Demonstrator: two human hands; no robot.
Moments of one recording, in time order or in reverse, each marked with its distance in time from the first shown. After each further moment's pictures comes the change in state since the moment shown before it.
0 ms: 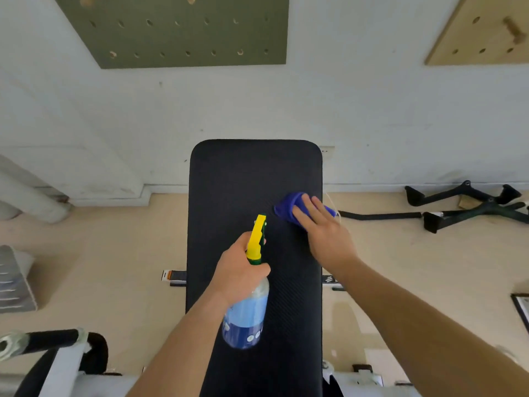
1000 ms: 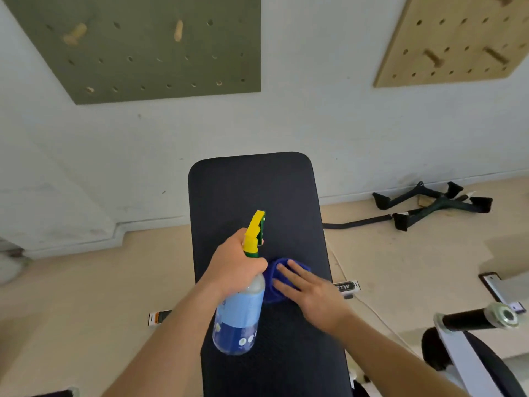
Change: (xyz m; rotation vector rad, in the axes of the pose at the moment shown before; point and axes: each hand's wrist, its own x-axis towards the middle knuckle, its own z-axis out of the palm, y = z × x) left_hand 0.006 -0.008 -0.055 0.059 -0.101 0.132; right_hand -0.089 -0.084 0.040 -0.083 -0.148 -0.193
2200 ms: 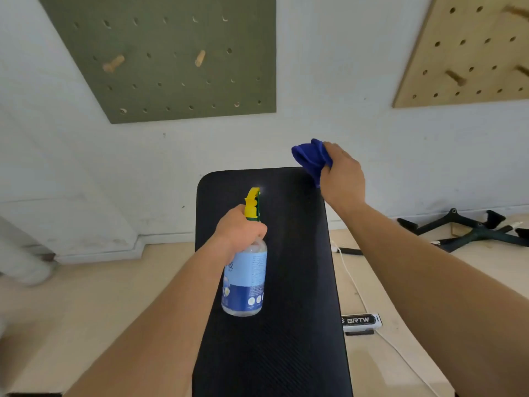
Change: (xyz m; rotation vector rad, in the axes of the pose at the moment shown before) left_hand 0.070 0.031 -0.003 -0.091 0.163 -0.087; right_hand 0.144 0.116 -0.162 0.414 0.689 0.615
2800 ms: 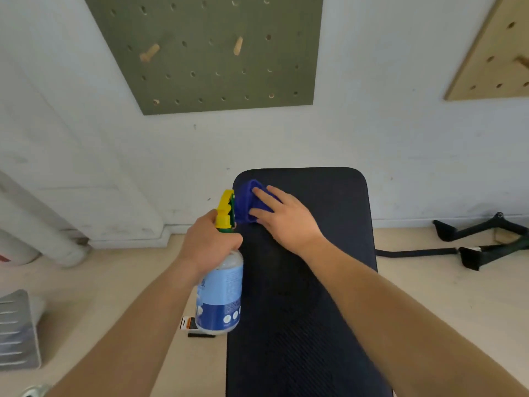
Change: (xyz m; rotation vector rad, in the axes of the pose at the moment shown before) left_hand -0.017 -0.053 -0.093 0.015 0.265 -0.012; right_hand -0.064 -0.053 0.159 -0.292 -0.362 -0.733
